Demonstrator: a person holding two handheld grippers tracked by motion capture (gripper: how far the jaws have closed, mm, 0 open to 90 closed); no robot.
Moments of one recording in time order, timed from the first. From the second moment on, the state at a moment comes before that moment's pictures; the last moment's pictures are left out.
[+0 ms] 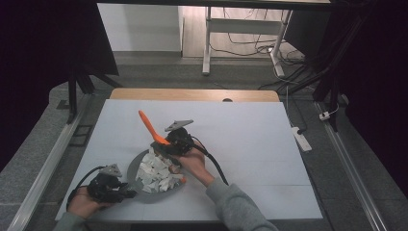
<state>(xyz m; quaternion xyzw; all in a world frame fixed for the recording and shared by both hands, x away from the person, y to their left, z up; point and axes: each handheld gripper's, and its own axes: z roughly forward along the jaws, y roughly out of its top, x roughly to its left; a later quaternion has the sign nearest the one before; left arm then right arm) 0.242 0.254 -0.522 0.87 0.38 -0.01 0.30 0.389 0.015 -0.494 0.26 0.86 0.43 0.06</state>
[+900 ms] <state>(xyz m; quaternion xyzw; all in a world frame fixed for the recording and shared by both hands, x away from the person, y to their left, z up) 0.241 0.254 -0.522 0.87 0.38 -0.01 0.31 0.367 -0.003 -0.459 0.24 0.82 0.51 0.10</state>
